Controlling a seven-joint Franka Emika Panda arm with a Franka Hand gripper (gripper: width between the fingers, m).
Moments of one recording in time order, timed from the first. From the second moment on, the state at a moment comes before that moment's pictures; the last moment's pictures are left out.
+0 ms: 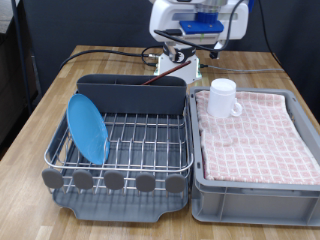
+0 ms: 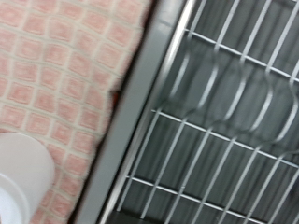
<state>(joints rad) 0.30 -0.16 -0.19 -2.30 -0.17 2.16 0.56</state>
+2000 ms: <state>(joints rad) 0.39 -0.18 0.01 -2.36 -0.14 2.05 0.59</state>
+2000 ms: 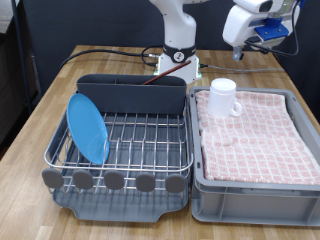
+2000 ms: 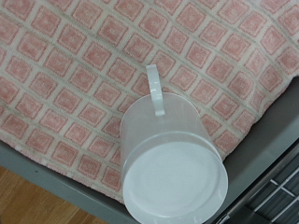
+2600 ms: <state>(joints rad) 0.38 -0.07 0.01 -2.38 -0.18 2.13 0.58</state>
